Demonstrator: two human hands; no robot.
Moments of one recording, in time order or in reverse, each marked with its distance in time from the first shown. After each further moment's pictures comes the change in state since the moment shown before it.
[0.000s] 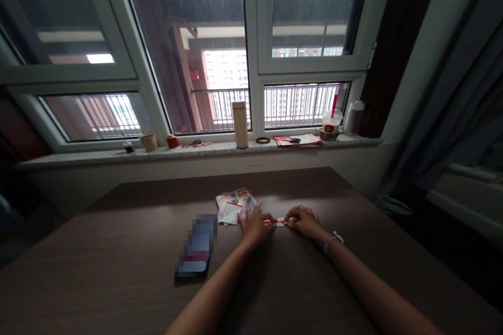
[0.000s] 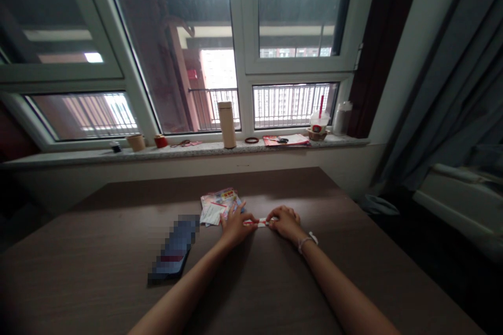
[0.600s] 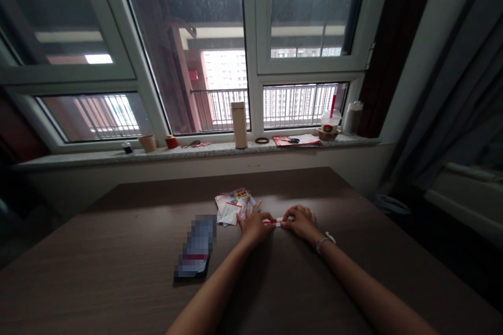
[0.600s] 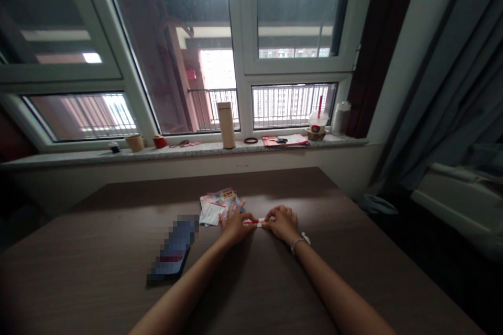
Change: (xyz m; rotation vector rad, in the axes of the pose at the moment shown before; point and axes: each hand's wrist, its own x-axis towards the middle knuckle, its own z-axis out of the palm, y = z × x) left_hand 0.004 0.001 -0.003 0.013 -0.045 -0.014; right_hand -0.001 -0.010 0.010 -0.014 0.076 0.030
